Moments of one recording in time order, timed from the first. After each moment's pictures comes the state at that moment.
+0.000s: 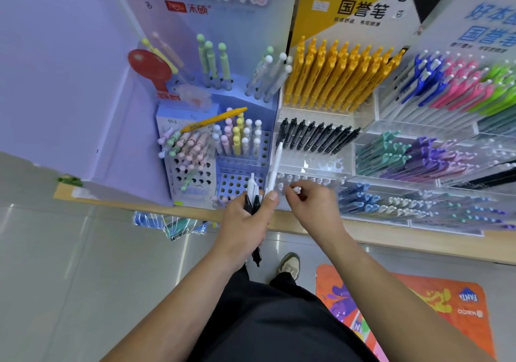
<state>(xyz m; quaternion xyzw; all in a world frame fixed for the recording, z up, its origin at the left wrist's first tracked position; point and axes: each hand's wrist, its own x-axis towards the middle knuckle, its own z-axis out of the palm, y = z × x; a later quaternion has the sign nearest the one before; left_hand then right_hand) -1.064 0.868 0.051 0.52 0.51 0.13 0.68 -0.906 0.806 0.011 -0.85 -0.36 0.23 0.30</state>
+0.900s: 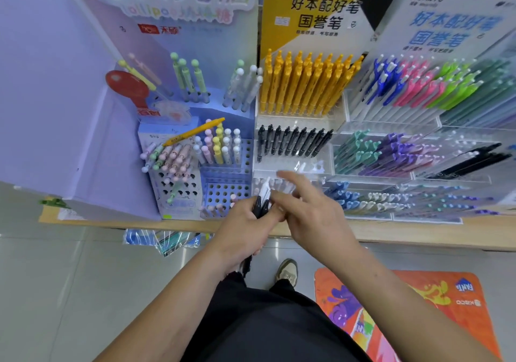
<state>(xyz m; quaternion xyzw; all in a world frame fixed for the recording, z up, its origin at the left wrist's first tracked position) -1.046 0.869 0.078 0.59 0.42 0.02 0.69 -0.904 0.770 0.075 -0.74 -0.62 0.02 0.25</state>
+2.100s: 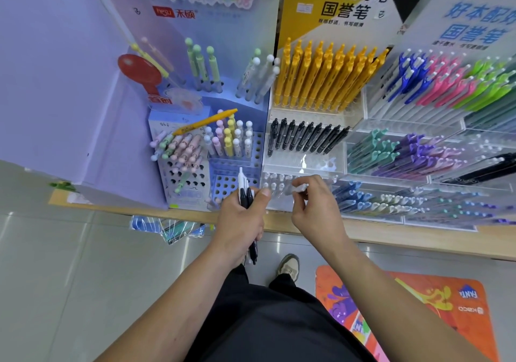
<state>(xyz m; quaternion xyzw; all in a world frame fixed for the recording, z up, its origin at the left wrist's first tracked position) -1.049 0.868 0.055 0.49 0.52 0.16 0.68 -0.903 0.783 0.011 -0.82 -0.43 0.17 0.34</state>
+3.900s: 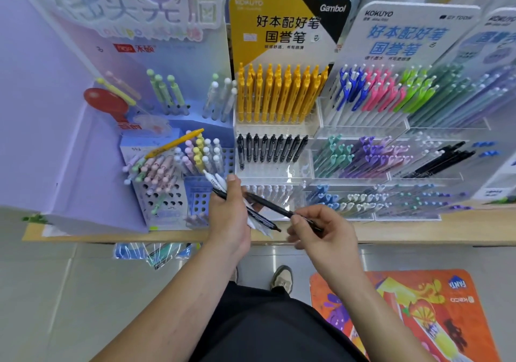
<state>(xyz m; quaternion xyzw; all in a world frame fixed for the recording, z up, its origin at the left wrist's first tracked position) -0.990 0.864 0.077 0.28 0.56 0.29 0.72 -0.917 0.722 0.105 -0.75 -0.13 0.33 0.56</state>
